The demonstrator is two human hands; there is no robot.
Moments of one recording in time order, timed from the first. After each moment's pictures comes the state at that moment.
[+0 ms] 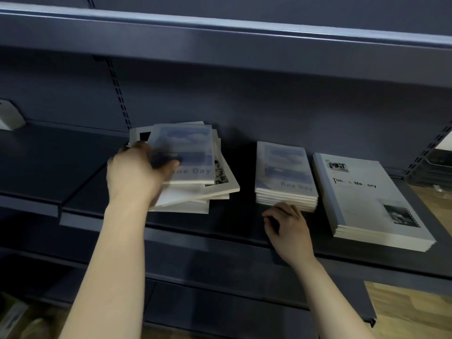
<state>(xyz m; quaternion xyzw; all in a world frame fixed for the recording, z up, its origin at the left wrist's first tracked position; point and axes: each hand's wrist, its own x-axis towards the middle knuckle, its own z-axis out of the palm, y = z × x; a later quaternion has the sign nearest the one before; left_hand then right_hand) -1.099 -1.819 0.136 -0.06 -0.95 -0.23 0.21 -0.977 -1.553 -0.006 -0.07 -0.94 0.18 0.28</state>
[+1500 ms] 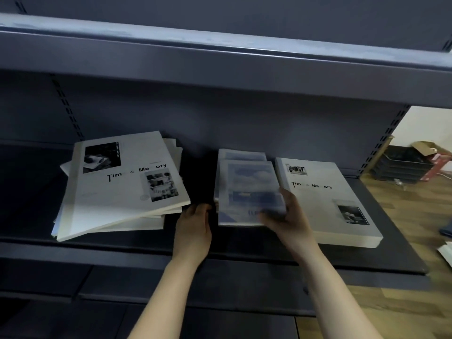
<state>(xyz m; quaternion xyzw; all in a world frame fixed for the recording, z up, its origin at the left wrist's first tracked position) -1.045 -1.674 0.021 -0.21 -0.91 -0.34 0.04 -0.947 -1.496 0.055 -0.22 -0.78 0.56 0.19</state>
